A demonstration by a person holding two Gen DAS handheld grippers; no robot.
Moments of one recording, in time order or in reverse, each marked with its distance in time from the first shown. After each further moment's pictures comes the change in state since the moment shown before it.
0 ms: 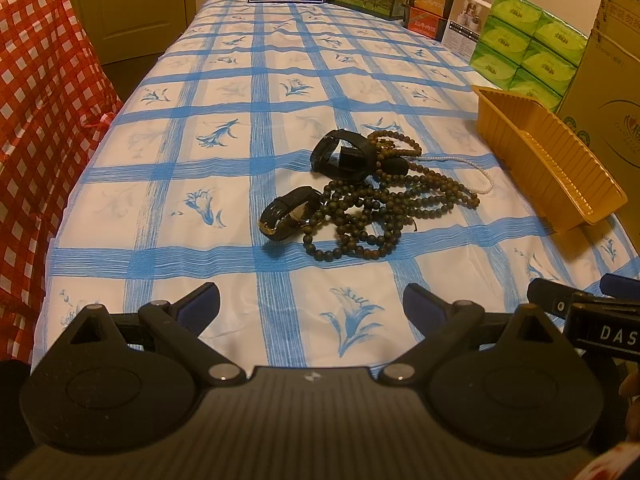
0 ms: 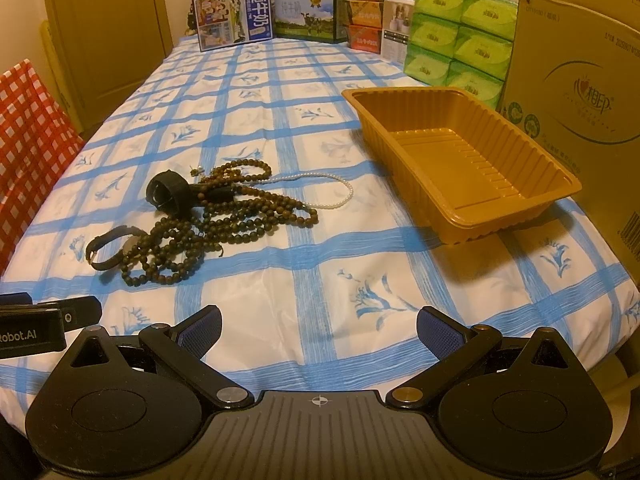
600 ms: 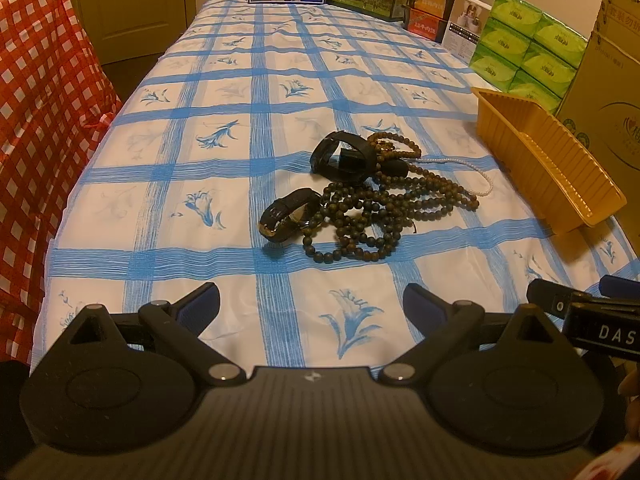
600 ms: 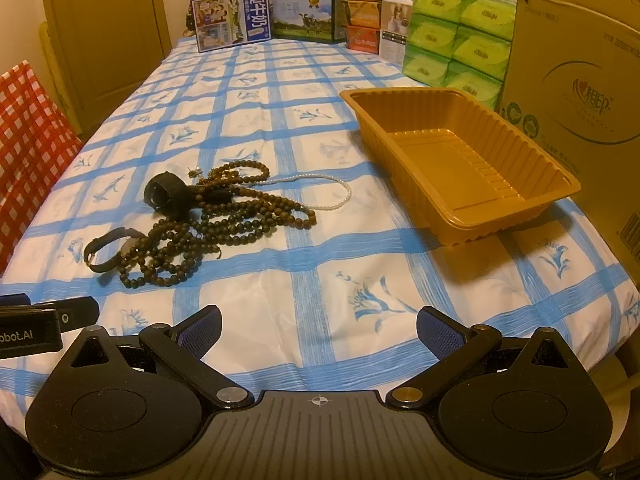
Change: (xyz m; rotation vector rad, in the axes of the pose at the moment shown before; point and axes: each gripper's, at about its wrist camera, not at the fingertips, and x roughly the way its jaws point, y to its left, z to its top) left arm 0.000 0.000 0.001 -0.001 0.000 -0.001; right arm 0.001 -0.001 0.004 0.004 0.000 -0.004
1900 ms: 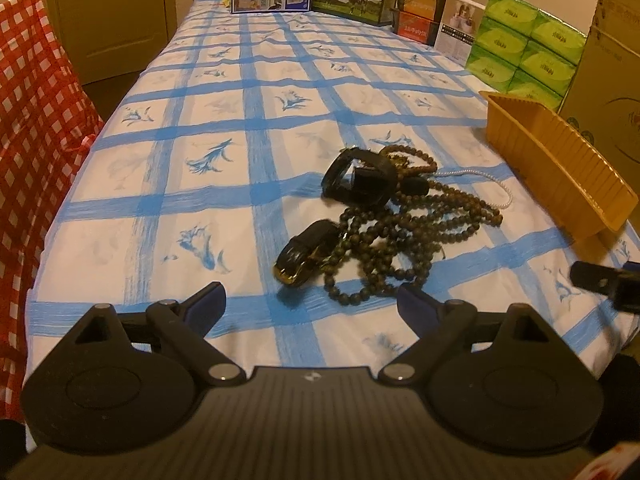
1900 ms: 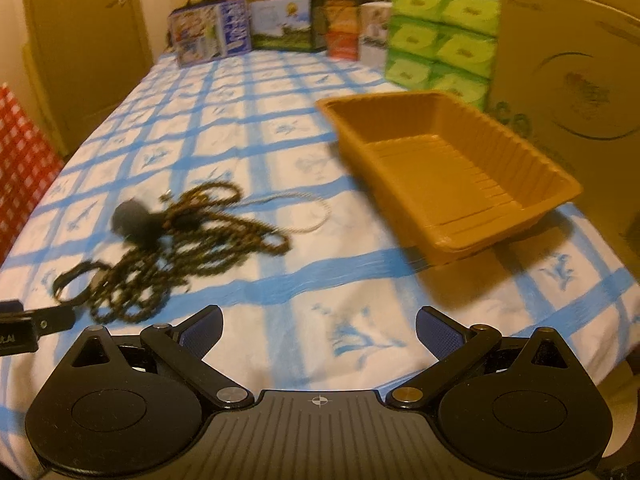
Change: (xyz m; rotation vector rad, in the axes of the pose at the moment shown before) left arm 0.040 0.021 0.020 0.059 -0.045 -0.041; right arm 0.026 -0.025 0.011 0.063 -0.052 -0.032
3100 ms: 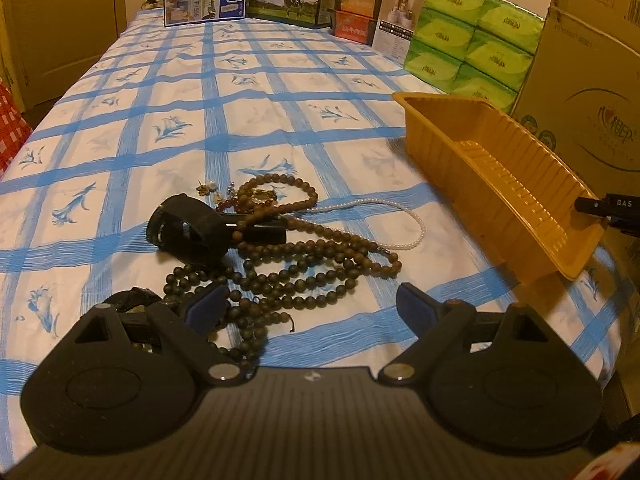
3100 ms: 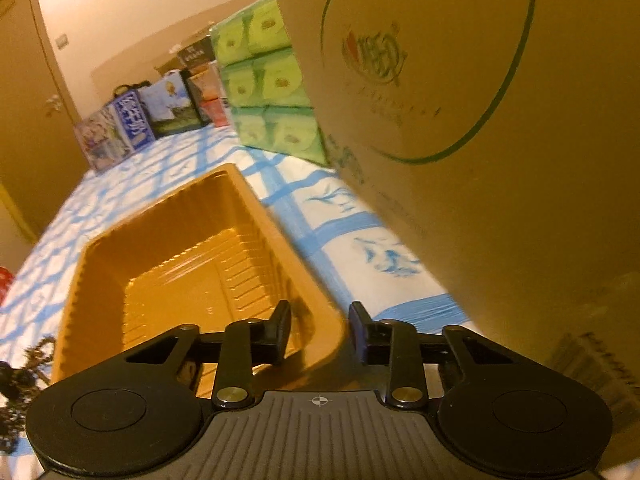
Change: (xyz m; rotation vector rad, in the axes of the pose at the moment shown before) left arm 0.050 -0.113 0.036 0.045 -0.018 -0.086; right arm 0.082 -0.287 0.081 0.232 -0.134 0.103
